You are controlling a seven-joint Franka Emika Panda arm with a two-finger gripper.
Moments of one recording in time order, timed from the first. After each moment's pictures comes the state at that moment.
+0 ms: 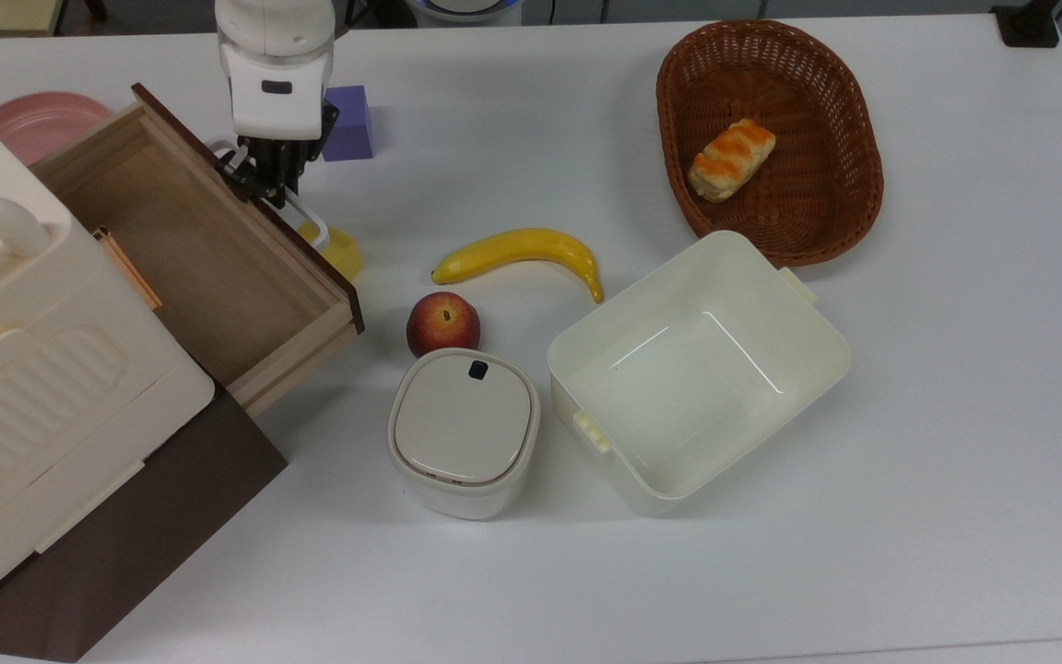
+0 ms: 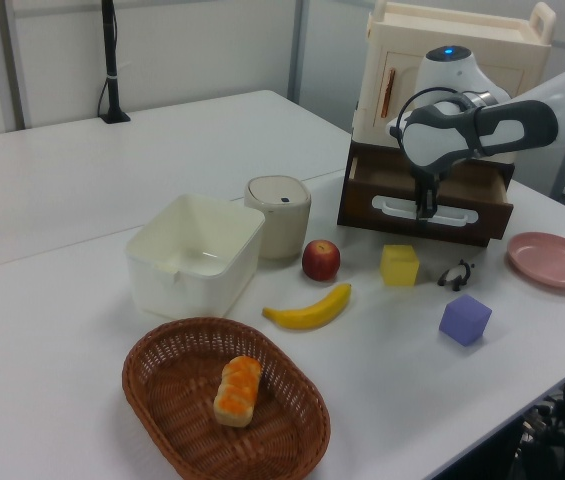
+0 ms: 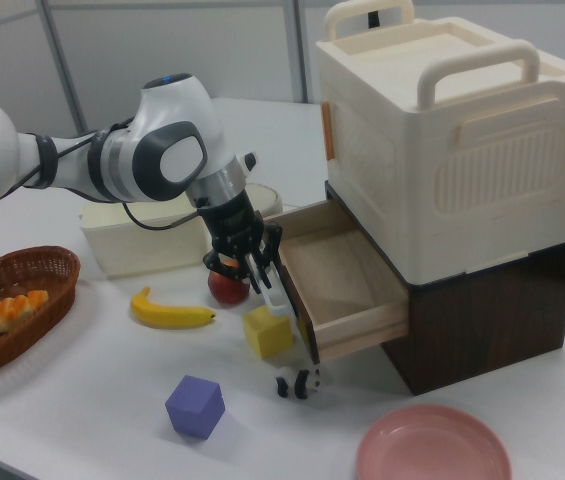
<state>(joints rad) -0.11 0.09 -0.06 -1.97 -0.25 2.17 -0.97</state>
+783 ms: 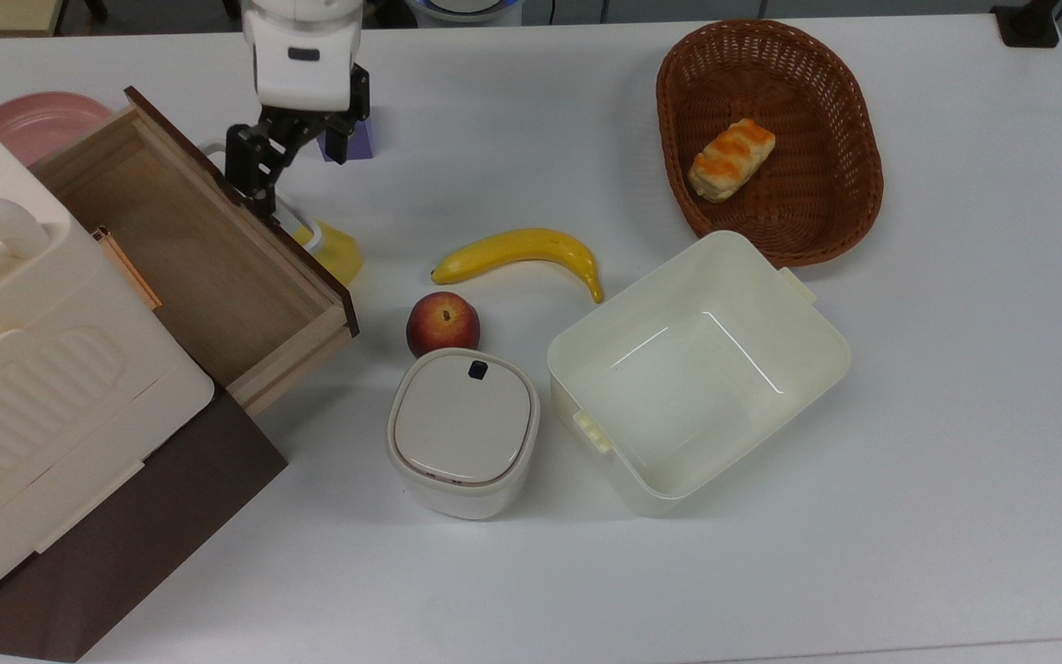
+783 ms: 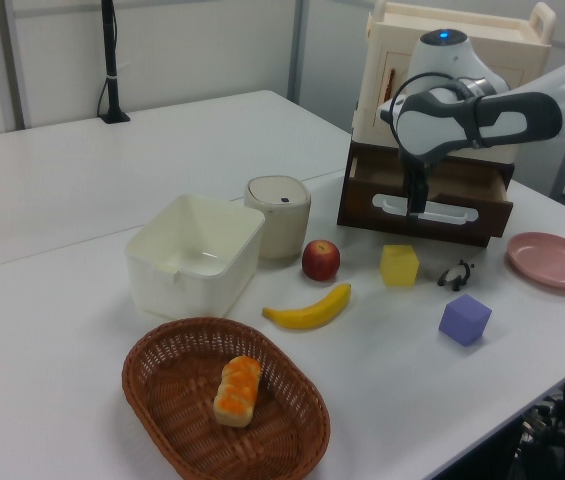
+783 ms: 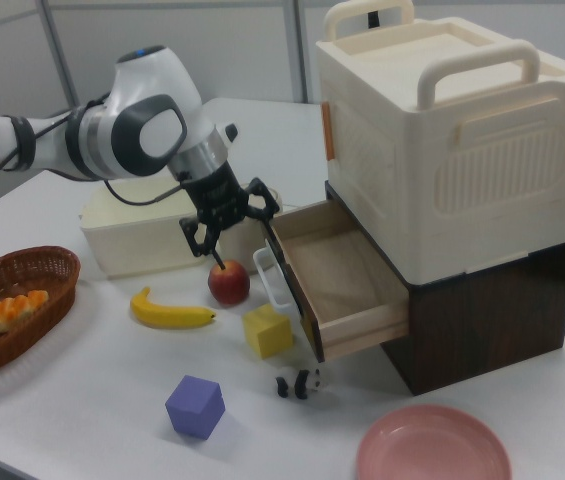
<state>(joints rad) -0.08 0.05 -0.04 -1.94 -0.25 2.17 -0.93</state>
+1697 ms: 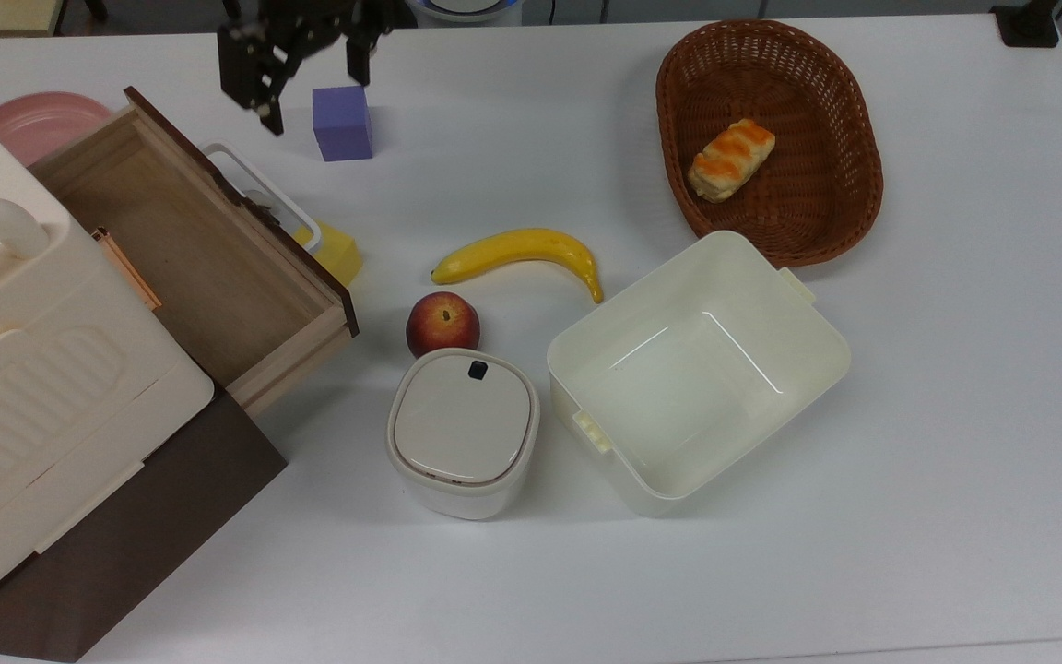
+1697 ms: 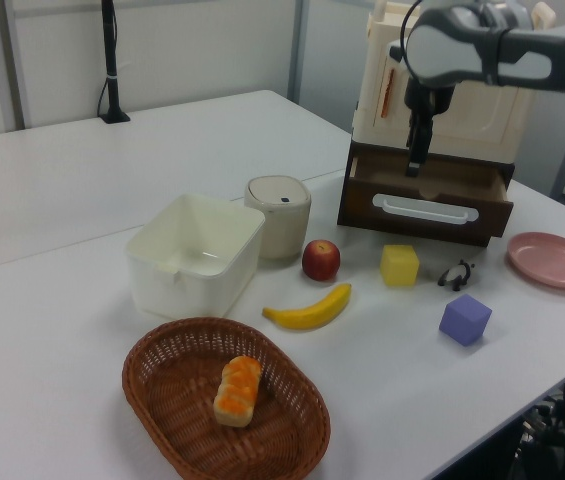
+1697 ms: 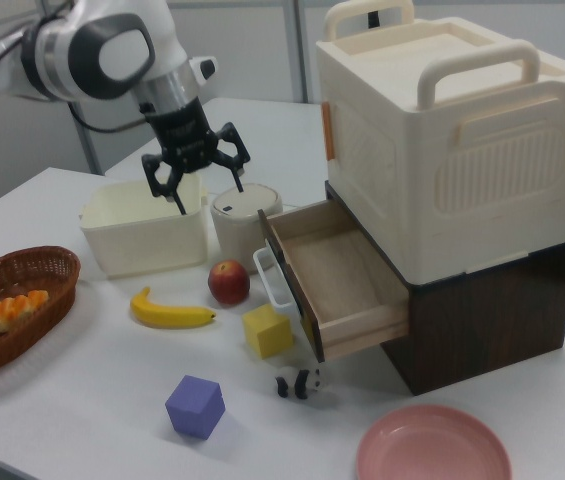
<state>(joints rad) -0.07 -0.01 -0.02 -1.73 -0.12 1.86 -0.85</state>
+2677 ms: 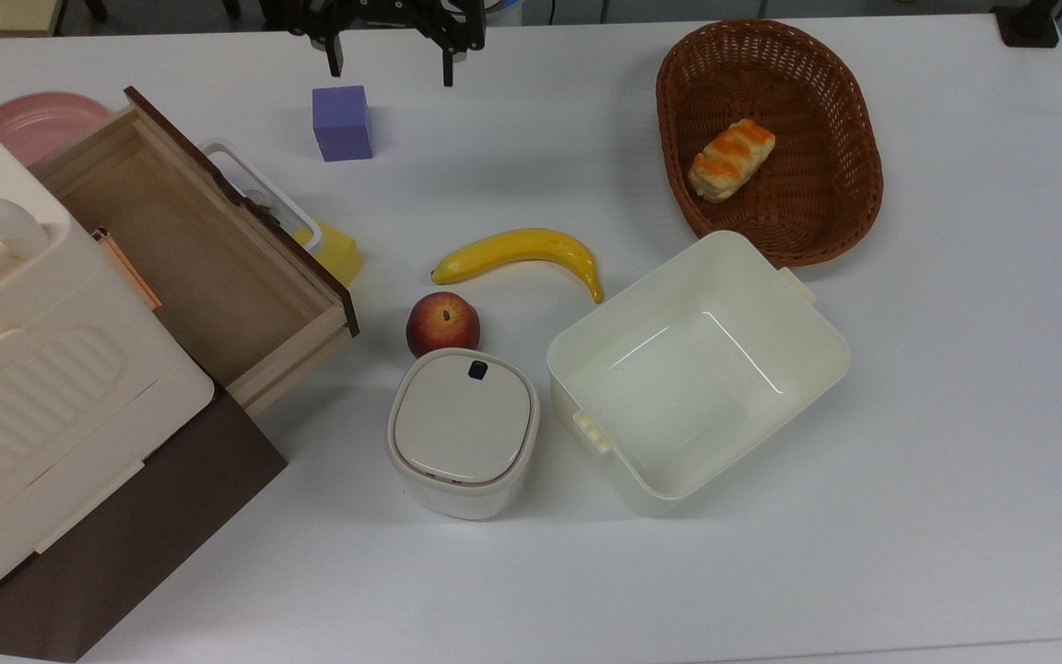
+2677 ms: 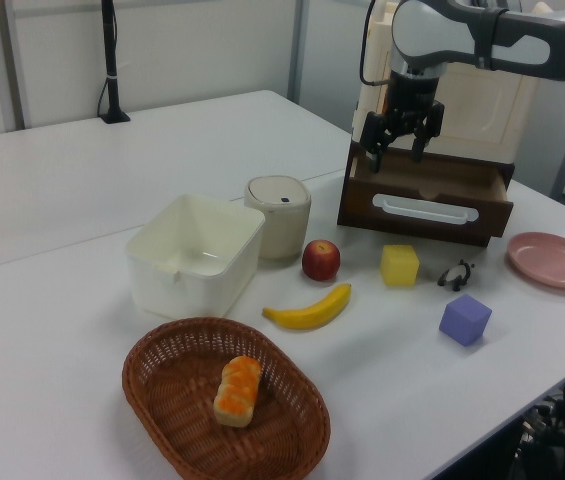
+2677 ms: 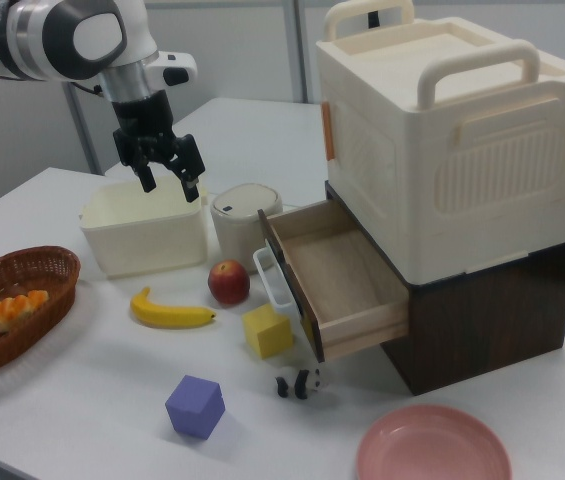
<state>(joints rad) 0.00 0.00 -0.01 -1.69 -0.06 1.73 0.07</state>
